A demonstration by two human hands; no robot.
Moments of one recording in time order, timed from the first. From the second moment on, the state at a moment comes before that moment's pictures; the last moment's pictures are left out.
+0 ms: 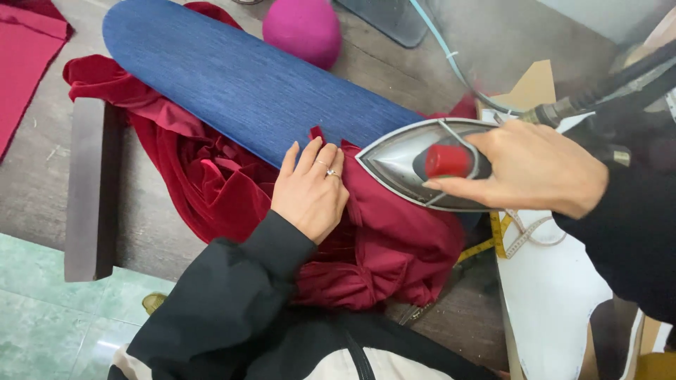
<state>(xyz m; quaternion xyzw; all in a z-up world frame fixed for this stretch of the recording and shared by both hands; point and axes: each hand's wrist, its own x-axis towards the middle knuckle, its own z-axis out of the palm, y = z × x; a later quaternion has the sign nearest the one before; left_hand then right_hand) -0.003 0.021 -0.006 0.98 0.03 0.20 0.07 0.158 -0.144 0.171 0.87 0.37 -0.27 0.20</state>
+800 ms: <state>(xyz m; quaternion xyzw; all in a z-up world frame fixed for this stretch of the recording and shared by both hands) 0.006 0.060 -0.005 0.94 0.11 0.18 0.27 0.152 -0.101 0.186 0.86 0.41 -0.25 0.18</state>
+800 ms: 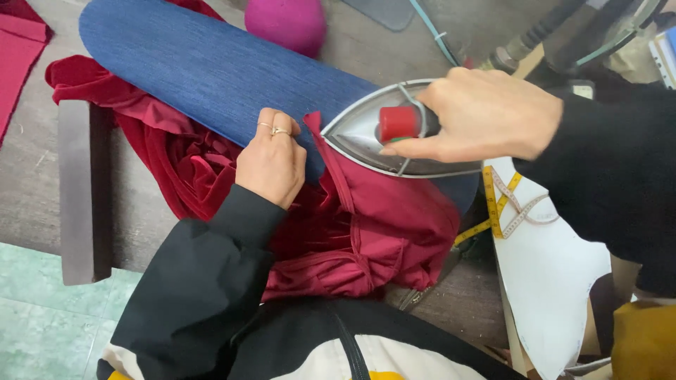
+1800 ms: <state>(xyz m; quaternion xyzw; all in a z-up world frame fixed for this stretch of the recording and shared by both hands) 0.023 0.041 0.008 0.94 0.08 0.31 0.11 0.268 -0.146 0.152 0.95 0.15 -0.27 -0.08</state>
